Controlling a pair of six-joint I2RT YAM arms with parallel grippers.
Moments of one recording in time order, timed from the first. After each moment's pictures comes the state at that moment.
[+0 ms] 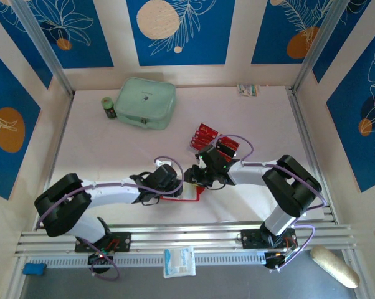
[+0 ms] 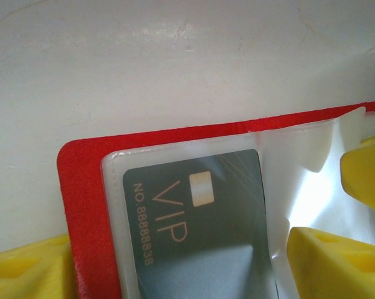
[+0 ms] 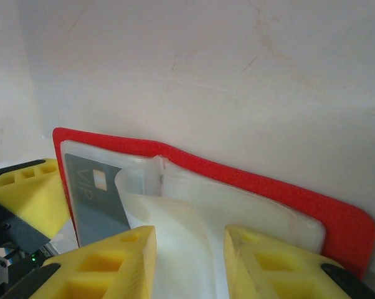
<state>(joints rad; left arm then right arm) -0.94 1.46 0.61 -0.16 -0.18 -0.75 0.72 1.63 0.71 -0.01 -0.41 0.92</state>
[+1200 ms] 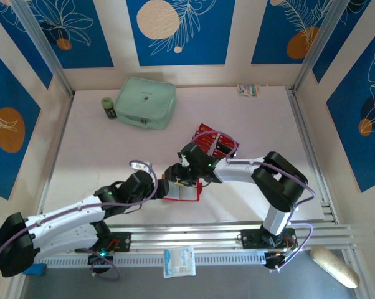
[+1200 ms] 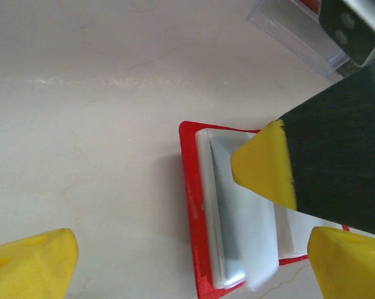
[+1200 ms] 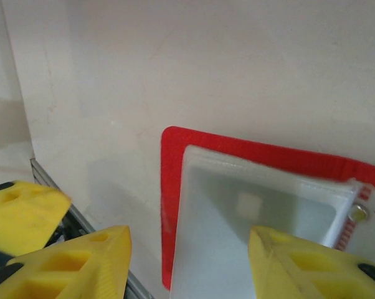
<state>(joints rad) -0.92 0.92 0.45 -0.34 -0.26 -0.80 0.85 1.75 0.89 0.00 -0.42 1.00</state>
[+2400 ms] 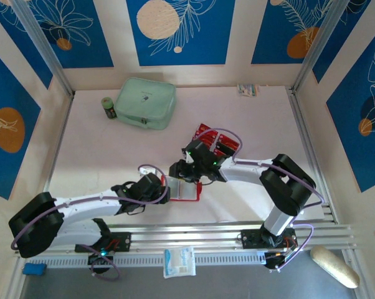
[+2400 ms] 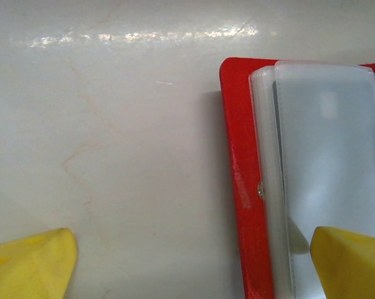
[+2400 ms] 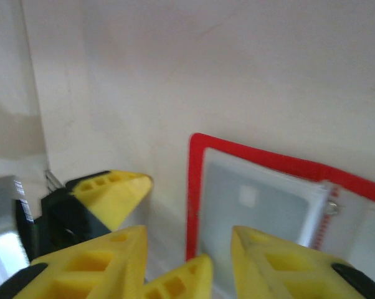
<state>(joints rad) -0.92 1.19 0.42 -0.25 -0.25 -0.78 0.82 1.67 0.86 -0.01 -0.41 0.99</state>
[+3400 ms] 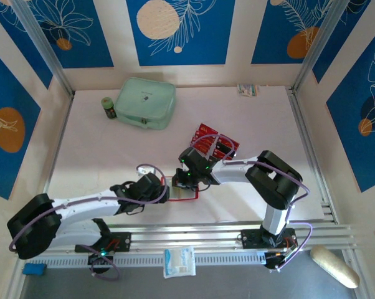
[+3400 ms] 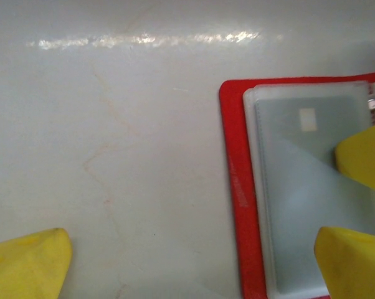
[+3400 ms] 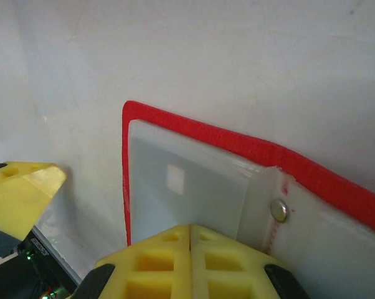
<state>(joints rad) -0.92 1.18 0.43 -0.28 -0.28 -0.79 0.87 1.78 0.88 -0.04 -0.37 0.97</state>
